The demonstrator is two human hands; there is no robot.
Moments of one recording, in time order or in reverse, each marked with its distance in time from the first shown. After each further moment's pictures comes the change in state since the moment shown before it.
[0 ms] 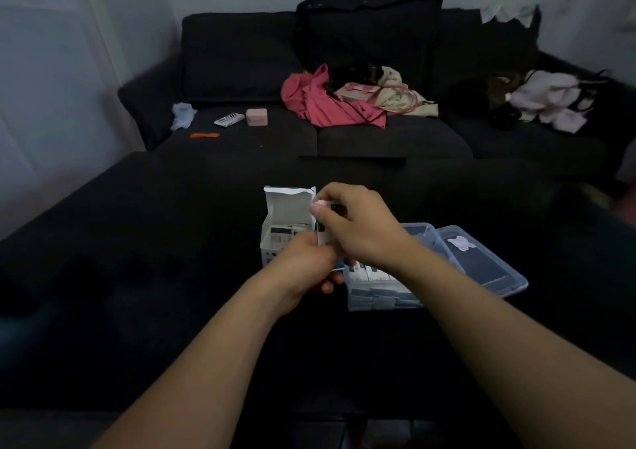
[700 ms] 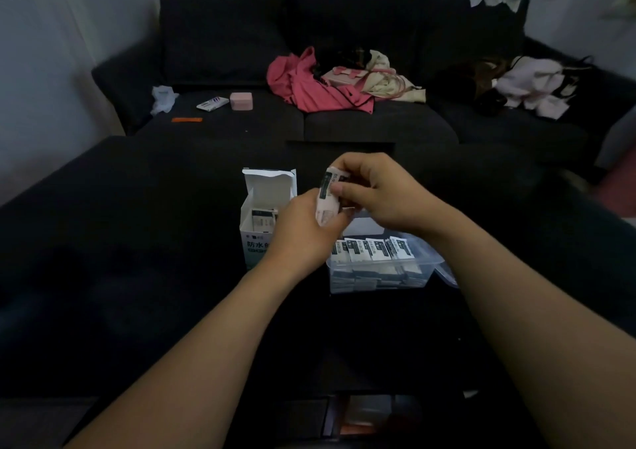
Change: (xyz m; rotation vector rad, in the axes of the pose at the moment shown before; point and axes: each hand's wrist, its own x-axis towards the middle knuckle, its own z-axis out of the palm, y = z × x) left_hand 0.013 -0.002 0.023 0.417 0.324 0.482; right_hand -0.003 0.025 -0.050 0.094 -0.145 -0.018
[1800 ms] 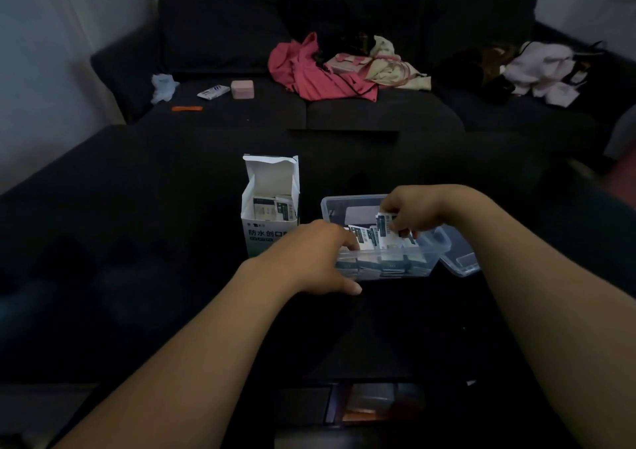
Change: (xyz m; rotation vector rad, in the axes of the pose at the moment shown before) left_hand -0.010 -0.015 0.000 0.682 -0.522 0.147; right_hand 0.006 0.054 -0.018 -0.445 -0.577 0.640
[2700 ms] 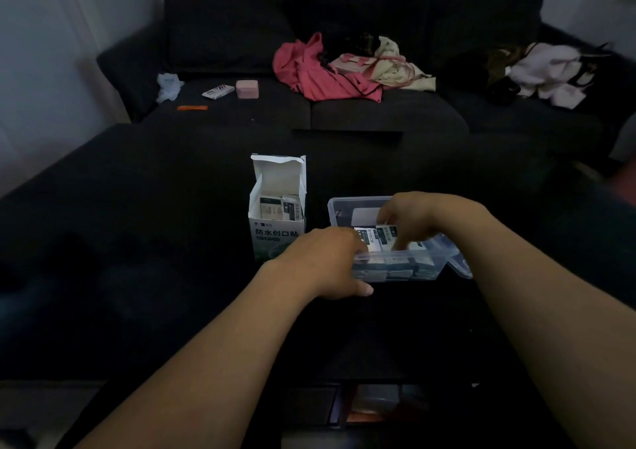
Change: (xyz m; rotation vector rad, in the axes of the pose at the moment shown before) left_hand 0.007 0.001 0.009 0.076 -0.020 0.042; right_hand 0.019 -0.007 0.012 -0.133 0.002 0.080
